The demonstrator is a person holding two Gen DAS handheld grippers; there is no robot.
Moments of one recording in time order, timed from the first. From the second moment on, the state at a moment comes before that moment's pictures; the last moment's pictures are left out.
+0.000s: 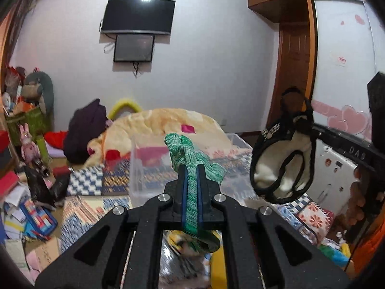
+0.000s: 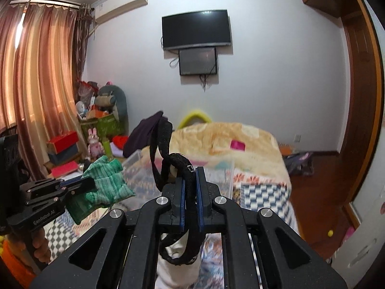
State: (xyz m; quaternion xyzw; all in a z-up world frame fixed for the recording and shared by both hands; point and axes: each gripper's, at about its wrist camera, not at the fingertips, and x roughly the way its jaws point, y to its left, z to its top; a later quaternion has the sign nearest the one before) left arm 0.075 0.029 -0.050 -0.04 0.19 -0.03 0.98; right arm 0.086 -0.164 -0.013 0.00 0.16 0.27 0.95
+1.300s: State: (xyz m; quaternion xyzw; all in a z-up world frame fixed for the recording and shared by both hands) left arm 0.190 0.044 -0.088 -0.03 0.31 -0.02 0.95; right arm 0.176 -0.114 -0.067 -0.09 0.31 0.24 0.91
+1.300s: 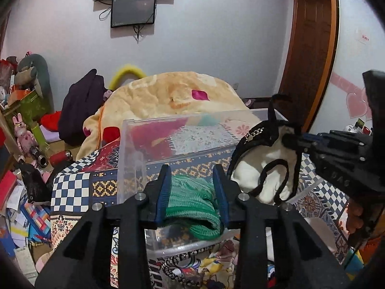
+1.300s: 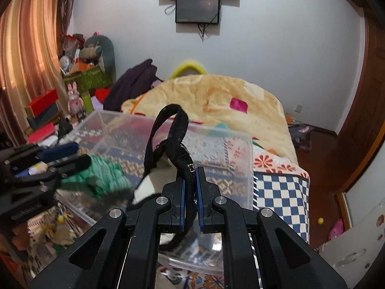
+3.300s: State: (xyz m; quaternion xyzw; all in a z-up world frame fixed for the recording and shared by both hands) left arm 0.043 -0.009 -0.150 -0.05 0.33 -0.12 0.94; right arm 0.041 -0.134 -0.133 -0.03 0.36 0.38 0.85
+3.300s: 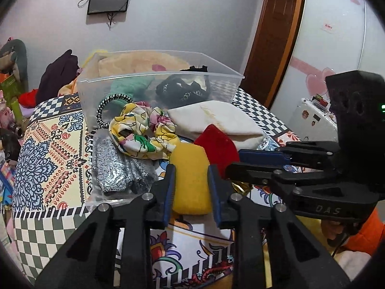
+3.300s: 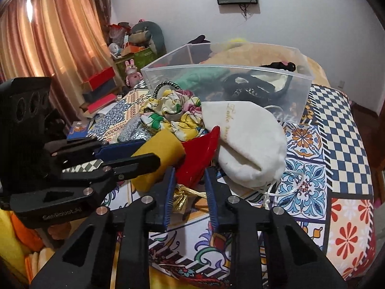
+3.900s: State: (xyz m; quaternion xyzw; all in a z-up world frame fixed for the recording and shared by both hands) left arm 0.027 0.012 -0.103 -0.06 0.28 -0.09 0.96; right arm 0.037 -0.153 -0.088 0.00 0.31 0.37 0.88
